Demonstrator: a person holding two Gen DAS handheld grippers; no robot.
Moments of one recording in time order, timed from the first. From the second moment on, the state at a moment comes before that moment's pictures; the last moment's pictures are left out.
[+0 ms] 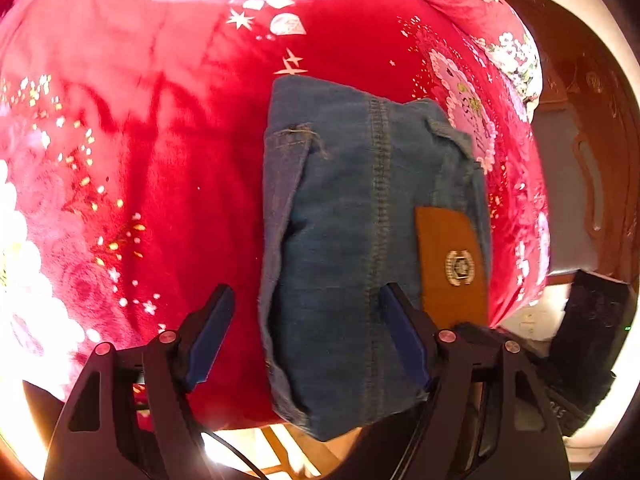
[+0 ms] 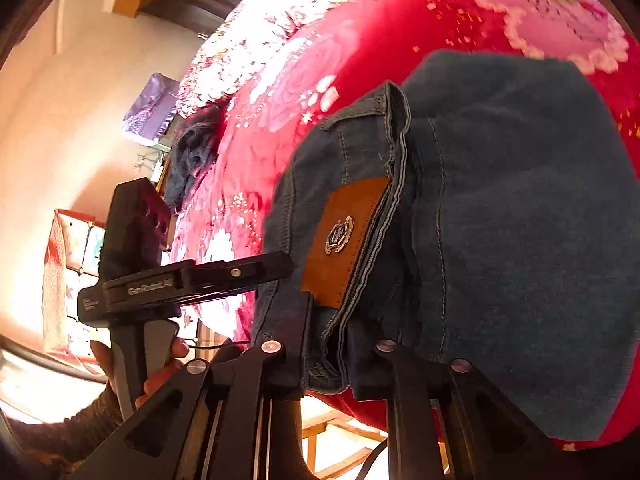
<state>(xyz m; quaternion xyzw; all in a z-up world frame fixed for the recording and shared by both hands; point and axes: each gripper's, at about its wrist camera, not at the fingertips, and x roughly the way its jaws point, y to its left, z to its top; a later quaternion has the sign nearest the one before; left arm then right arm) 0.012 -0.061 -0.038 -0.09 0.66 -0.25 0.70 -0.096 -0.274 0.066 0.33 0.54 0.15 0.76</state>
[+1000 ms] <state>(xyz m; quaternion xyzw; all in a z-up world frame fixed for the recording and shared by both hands) 0.068 -0.074 -0.068 -0.14 0.70 -0.25 0.65 -0.077 -0.280 0.020 0.37 0.54 0.11 0.75</state>
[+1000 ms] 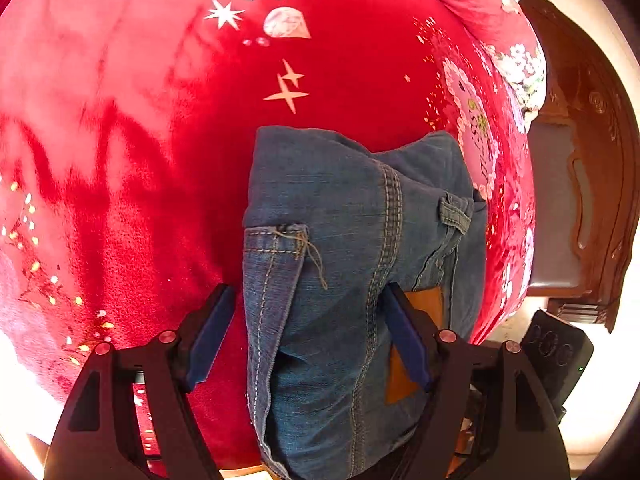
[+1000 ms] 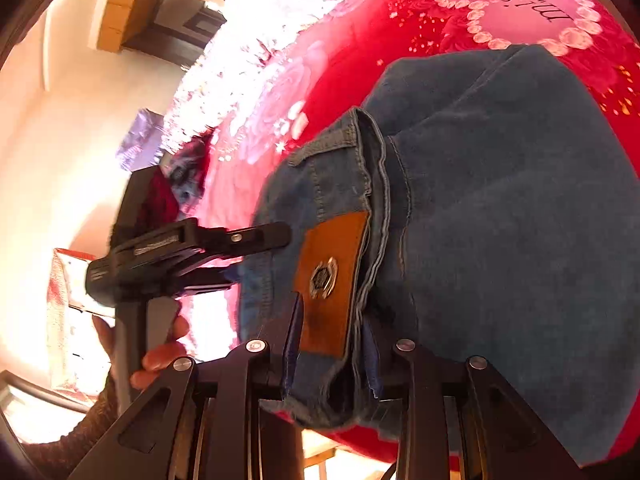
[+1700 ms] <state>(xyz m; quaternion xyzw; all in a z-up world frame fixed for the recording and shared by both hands) 0.019 -0.212 -0.016 0.01 0.66 -0.30 0.69 -0.148 -0.402 0.005 0.45 0.50 -0.02 0.74</state>
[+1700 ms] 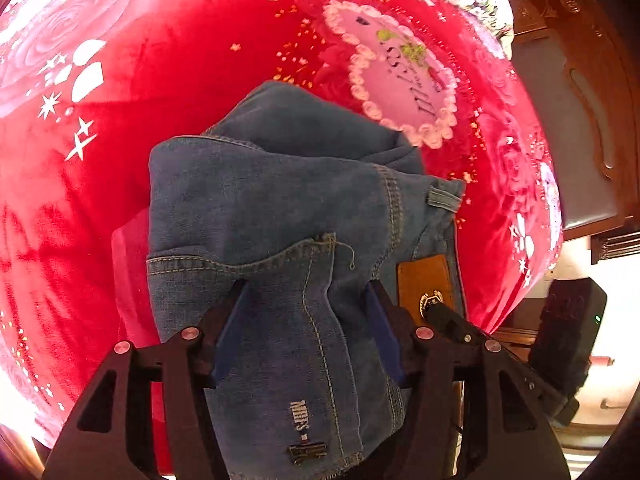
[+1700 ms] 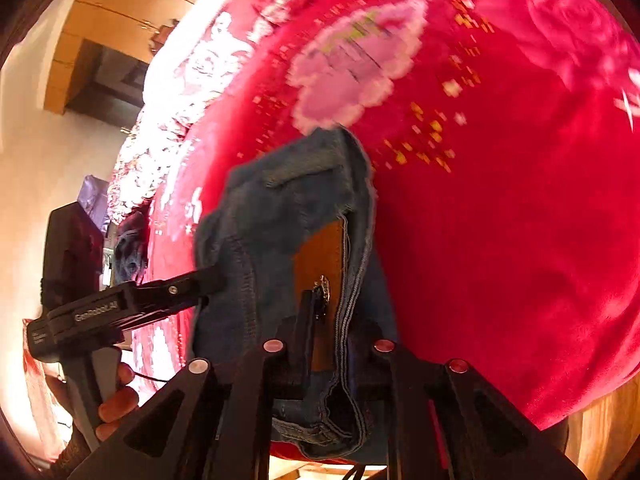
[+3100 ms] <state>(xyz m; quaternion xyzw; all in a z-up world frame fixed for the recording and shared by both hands) -0.034 -0.154 -0.038 0.01 0.70 -0.29 0.65 -0.171 -0.405 0.030 0.41 0.53 -0.01 0.74</state>
